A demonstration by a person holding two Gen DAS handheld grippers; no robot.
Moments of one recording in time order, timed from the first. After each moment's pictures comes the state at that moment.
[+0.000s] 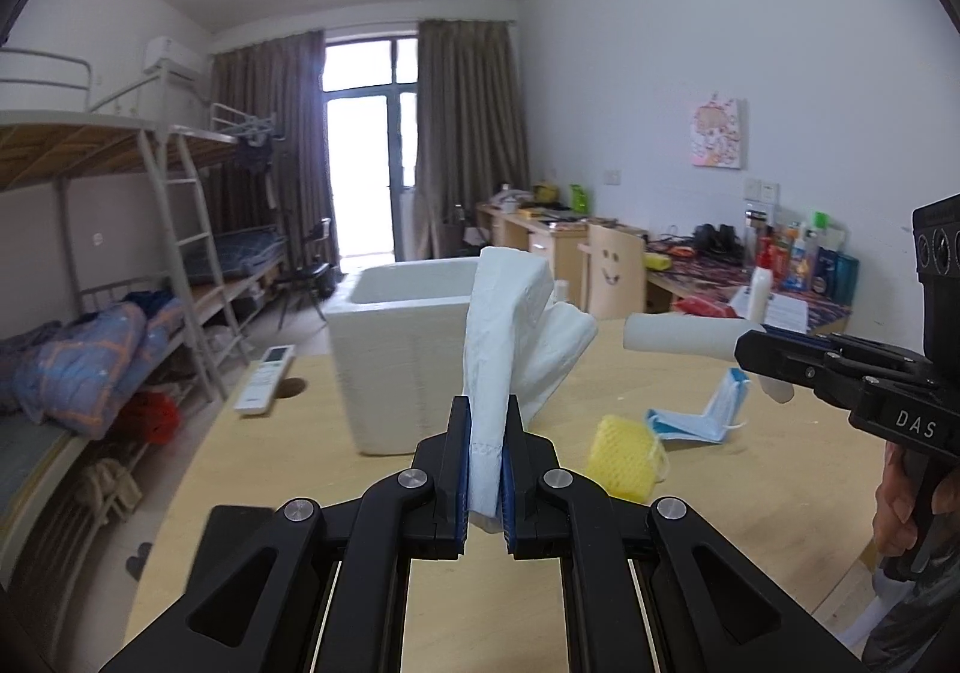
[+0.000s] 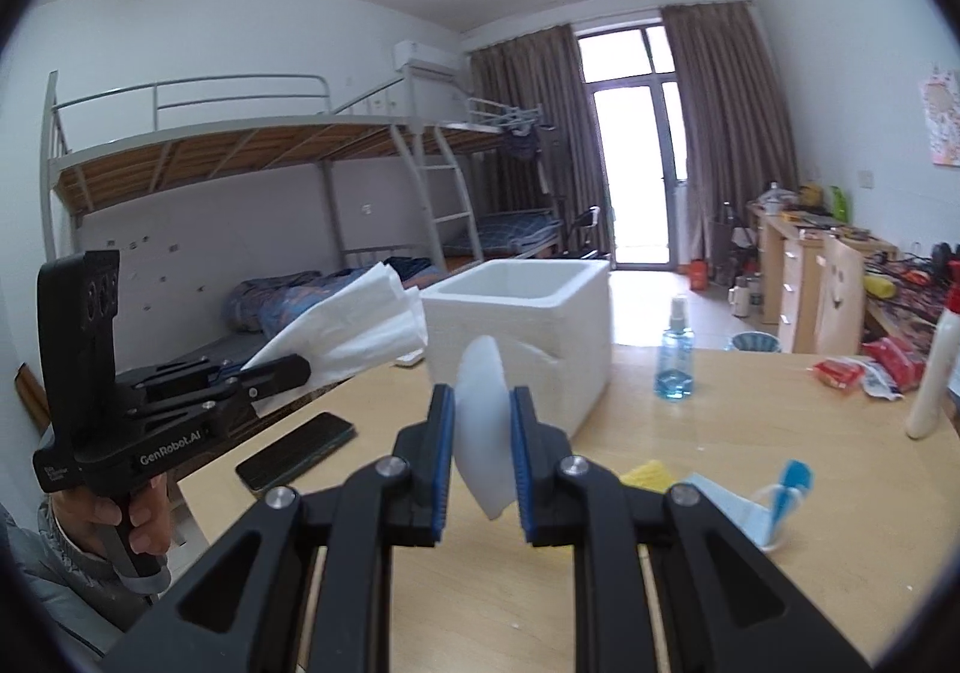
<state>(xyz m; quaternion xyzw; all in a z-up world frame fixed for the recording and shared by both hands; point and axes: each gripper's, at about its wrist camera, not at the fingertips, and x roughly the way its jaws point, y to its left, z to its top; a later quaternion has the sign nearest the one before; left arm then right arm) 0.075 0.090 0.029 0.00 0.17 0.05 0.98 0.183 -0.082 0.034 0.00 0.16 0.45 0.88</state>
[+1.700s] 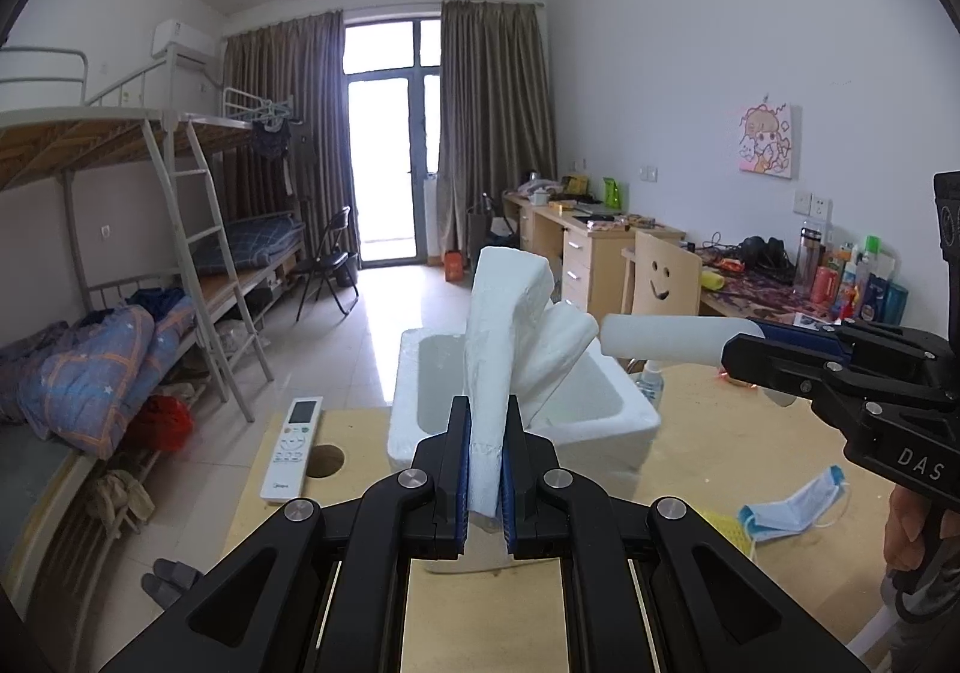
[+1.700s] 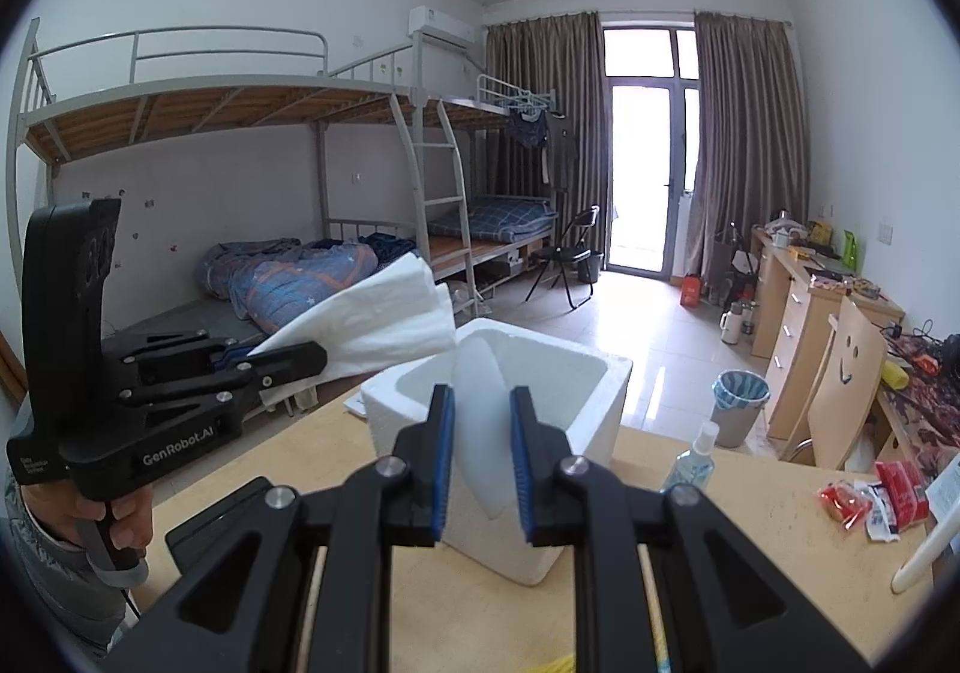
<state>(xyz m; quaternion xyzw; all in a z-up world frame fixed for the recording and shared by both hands) 0.187 0.164 0.076 -0.01 0.20 0.07 0.98 0.257 0.023 0.091 -0.08 0.16 0.43 0.89</state>
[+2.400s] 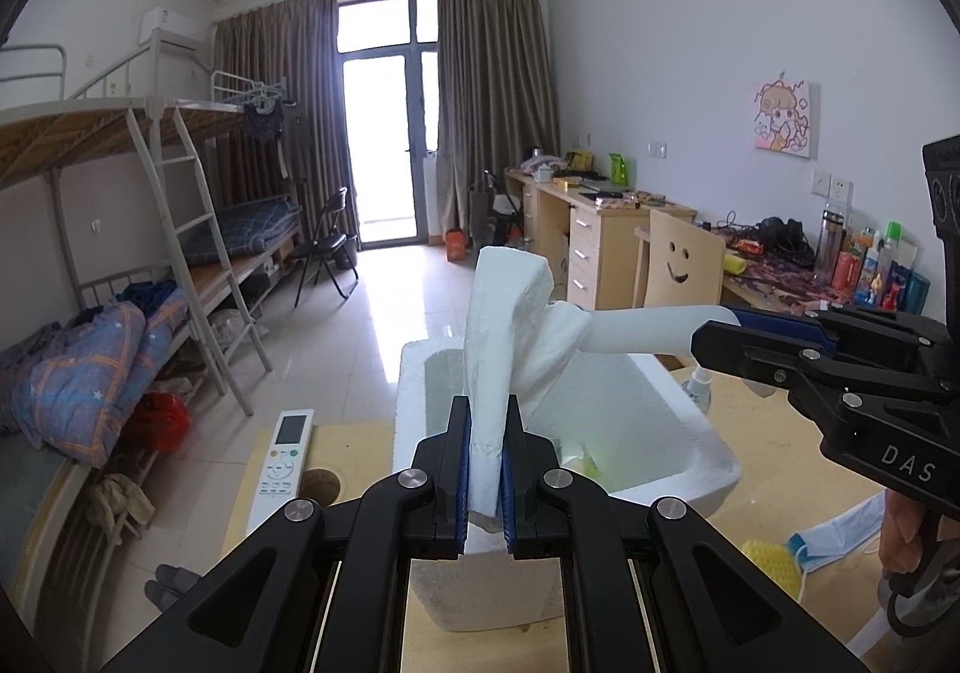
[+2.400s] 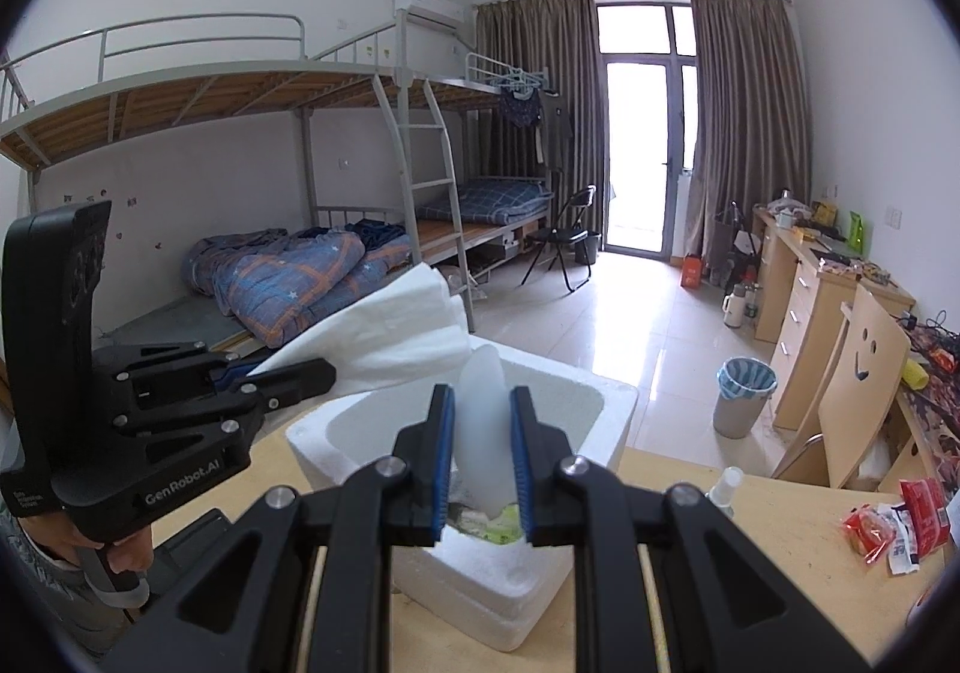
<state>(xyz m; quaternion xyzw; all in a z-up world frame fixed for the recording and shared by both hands) 0.250 0.183 0.067 0.00 0.23 0.07 0.97 0.307 0.055 0.085 -0.08 0.19 0.42 0.88</state>
